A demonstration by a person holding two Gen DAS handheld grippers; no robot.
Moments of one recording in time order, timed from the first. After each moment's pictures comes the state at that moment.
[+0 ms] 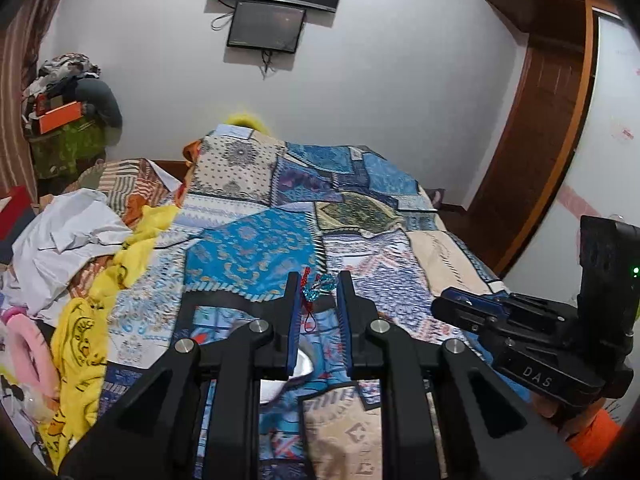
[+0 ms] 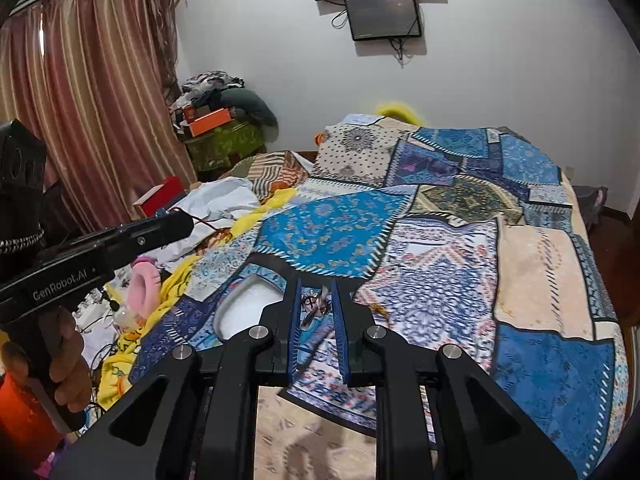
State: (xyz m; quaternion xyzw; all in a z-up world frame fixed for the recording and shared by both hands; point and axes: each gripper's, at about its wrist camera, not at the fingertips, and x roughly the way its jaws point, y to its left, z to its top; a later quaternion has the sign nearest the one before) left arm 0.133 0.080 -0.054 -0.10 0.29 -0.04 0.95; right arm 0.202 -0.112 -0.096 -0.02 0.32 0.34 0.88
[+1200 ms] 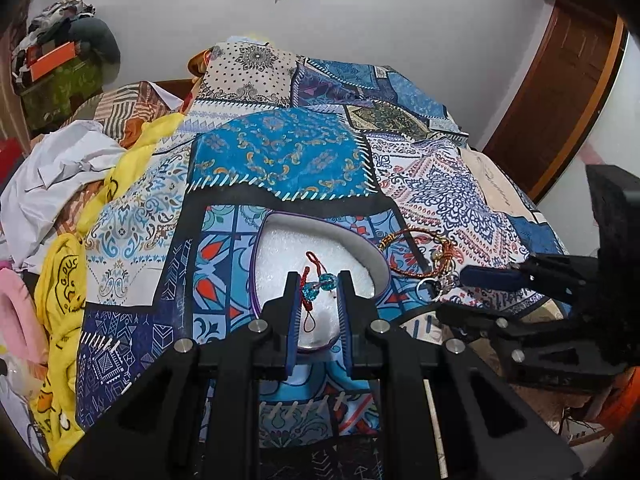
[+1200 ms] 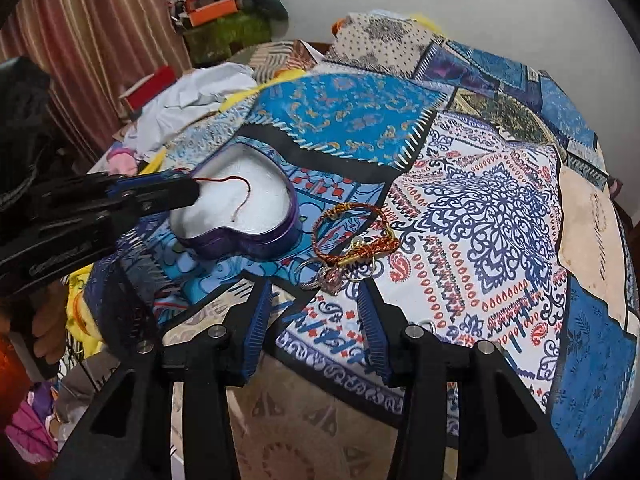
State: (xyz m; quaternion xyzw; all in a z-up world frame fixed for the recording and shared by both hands) left arm 0.158 0.105 -0.165 -0.11 0.41 -0.05 0.90; right arm 0.215 -0.065 -0.183 -0.14 0.46 0.33 0.81
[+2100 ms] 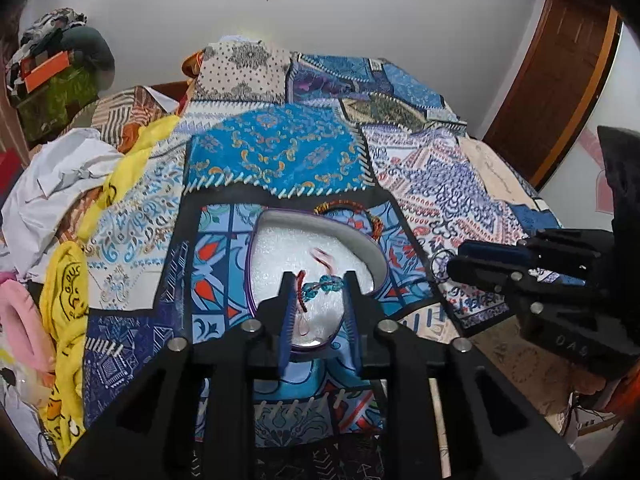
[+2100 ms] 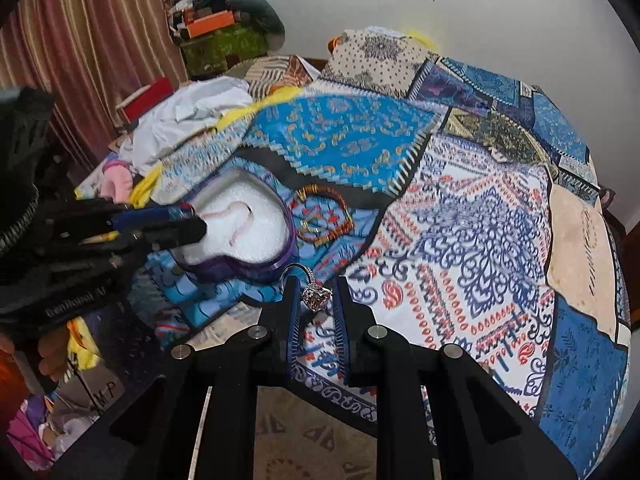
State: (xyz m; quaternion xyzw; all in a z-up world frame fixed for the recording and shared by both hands) left arm 0.158 0.098 -0.161 -0.09 0.42 -0.05 0.90; right arm 0.213 -0.061 -0.165 -0.13 0.43 0.33 0.83
